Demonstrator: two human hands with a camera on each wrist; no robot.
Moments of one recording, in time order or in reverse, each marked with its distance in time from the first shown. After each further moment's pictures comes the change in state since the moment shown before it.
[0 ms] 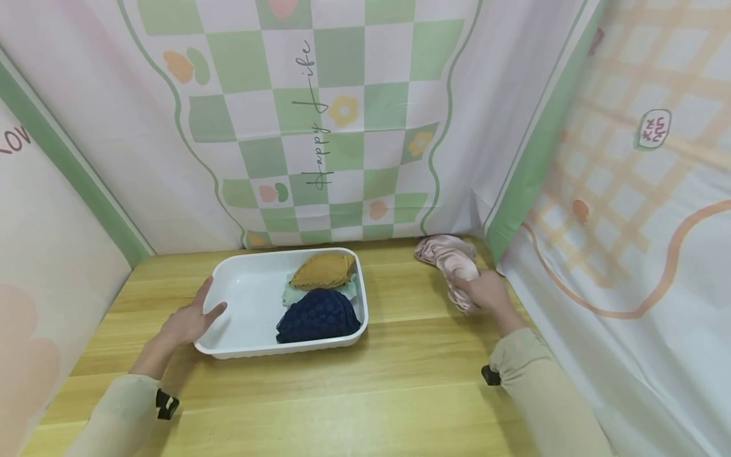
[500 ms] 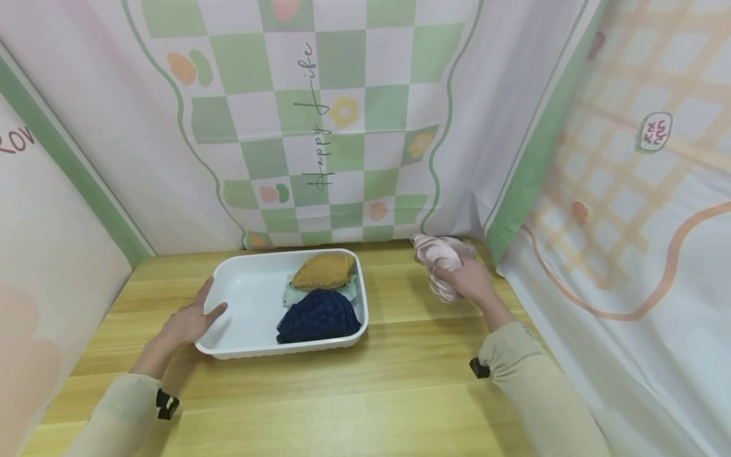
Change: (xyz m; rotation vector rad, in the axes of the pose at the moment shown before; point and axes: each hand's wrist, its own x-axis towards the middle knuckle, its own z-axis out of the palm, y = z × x) left_hand -0.001 0.002 0.000 0.003 -0.003 -0.014; right_hand 0.002 -0.052 -0.008 0.076 -0.035 -0.088
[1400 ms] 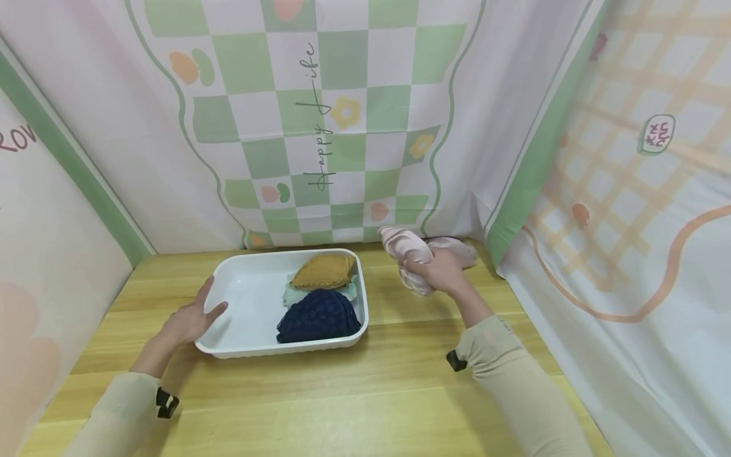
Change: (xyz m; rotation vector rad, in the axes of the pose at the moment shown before) left_hand 0.000 0.000 -0.001 -0.001 0.006 0.004; right_hand 0.002 -0.065 0.014 0.129 -0.045 -0.153
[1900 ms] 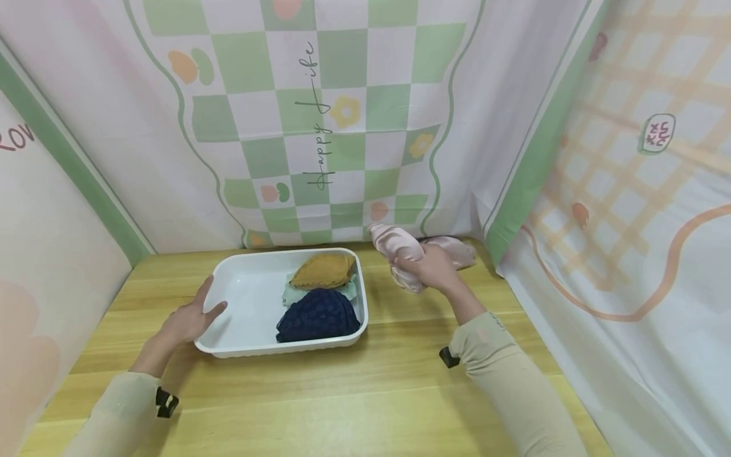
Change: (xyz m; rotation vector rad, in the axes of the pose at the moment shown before) left_hand 0.001 0.000 0.001 -0.002 0.002 -0.001; right_hand 0.004 -0.015 0.006 0.014 -0.027 -0.012
